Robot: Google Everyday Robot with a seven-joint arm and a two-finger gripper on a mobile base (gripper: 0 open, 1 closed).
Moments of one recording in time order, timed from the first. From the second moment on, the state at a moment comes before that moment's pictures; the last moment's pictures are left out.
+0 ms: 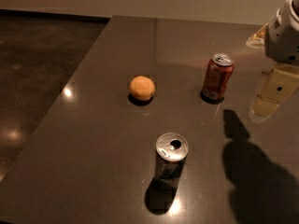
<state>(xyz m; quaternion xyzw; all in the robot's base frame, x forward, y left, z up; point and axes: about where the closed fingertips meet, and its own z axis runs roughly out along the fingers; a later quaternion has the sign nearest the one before) 0.438 -0.217 0.976 -0.60 0.78 -0.03 0.16</state>
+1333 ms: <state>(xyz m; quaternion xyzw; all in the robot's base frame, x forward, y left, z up) 0.503 -0.228 0.967 -0.54 0.81 0.02 0.21</state>
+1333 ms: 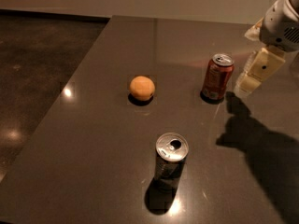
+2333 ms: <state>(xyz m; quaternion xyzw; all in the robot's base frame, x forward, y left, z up) 0.559 -0.222 0.930 -0.49 0.82 0.08 0.27</state>
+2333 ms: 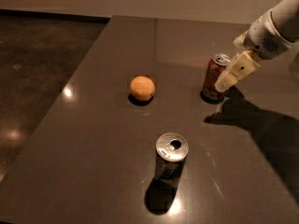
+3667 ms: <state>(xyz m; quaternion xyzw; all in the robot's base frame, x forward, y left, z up) 0.566 -0.199 0.931 -0.49 0.81 0.13 0.28</state>
